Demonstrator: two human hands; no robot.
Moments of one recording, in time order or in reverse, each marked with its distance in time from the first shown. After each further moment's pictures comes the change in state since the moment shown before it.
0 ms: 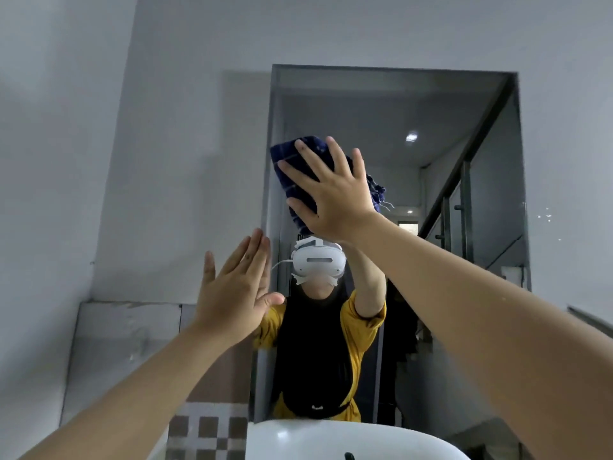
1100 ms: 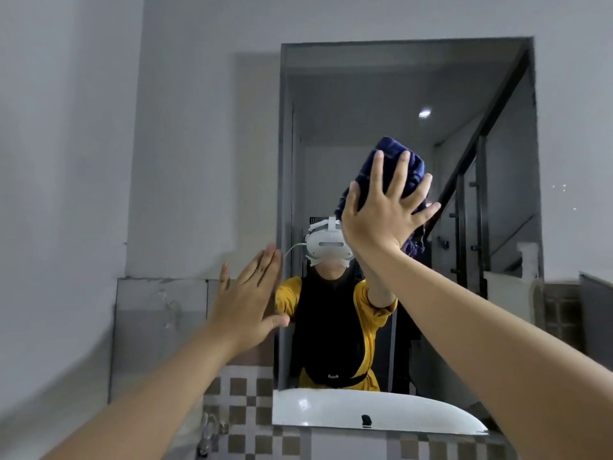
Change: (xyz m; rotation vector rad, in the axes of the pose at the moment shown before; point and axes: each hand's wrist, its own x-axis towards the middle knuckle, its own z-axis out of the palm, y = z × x) left_hand -0.045 -0.006 0.005 -0.020 -0.207 0.060; right_hand -0.061 -0.029 0.002 0.196 -0.030 0.882
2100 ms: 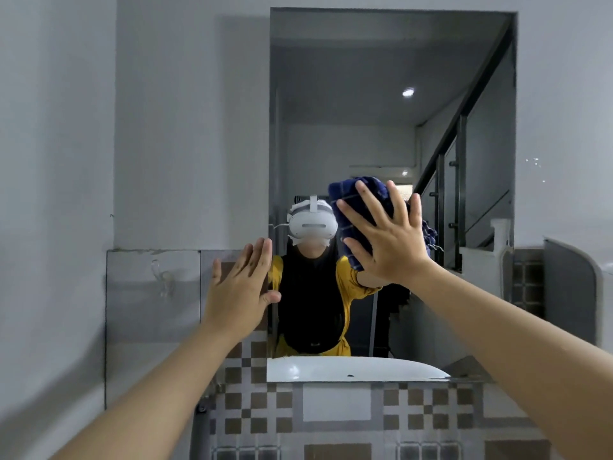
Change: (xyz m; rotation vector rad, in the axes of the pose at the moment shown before) left_hand -0.025 0.004 0.032 -0.089 0.074 -0.080; right_hand -0.050 0.091 -0.011 -0.318 -0.135 -0.717
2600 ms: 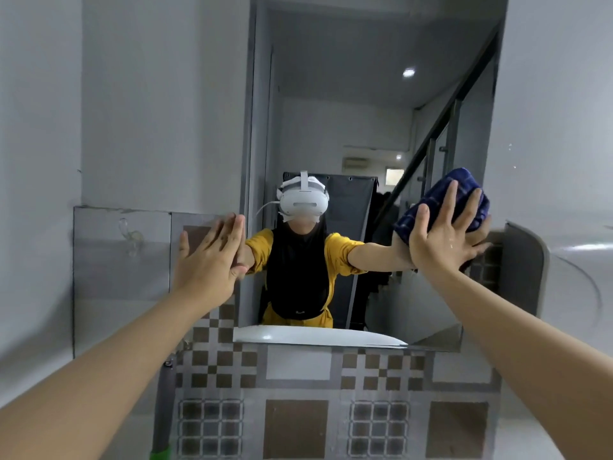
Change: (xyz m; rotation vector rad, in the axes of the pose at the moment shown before) left_hand -0.013 0.013 0.004 0.096 -0.027 -0.069; right_hand -0.062 0.068 0.008 0.356 -0.031 0.941
